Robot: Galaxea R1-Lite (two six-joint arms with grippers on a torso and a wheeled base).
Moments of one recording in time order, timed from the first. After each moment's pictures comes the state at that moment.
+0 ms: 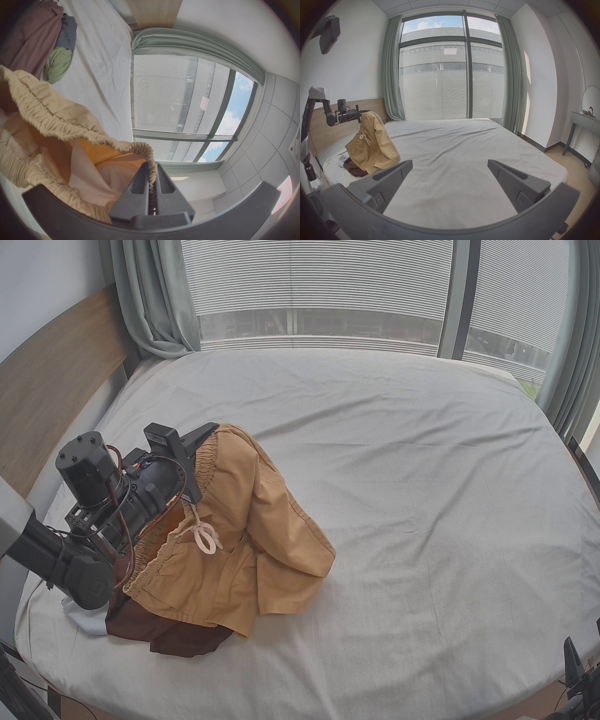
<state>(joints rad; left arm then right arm) -0.34 1.87 -0.74 -1.34 -0.19 -1.56 -0.01 0.02 -0.02 0.00 -0.03 0.03</state>
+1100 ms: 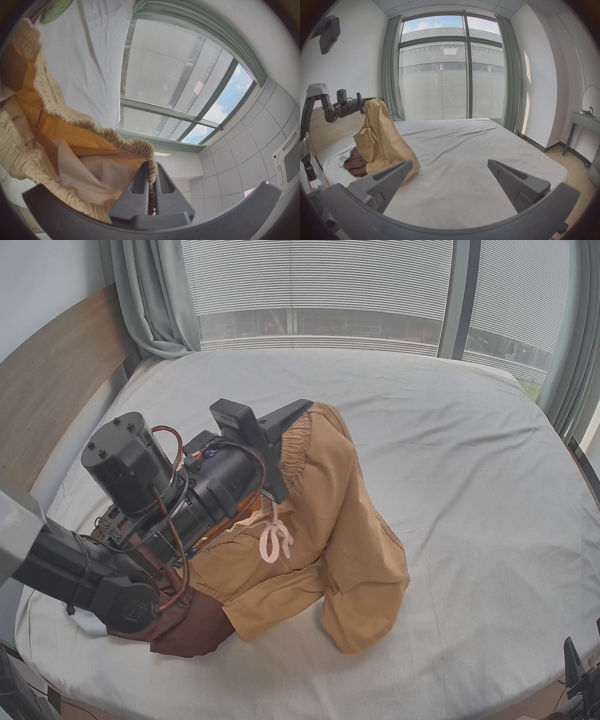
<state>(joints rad) -0.64 1.87 -0.86 -1.34 -0.16 -1.64 -0.01 0.02 -0.02 0.00 -0.03 0.03</state>
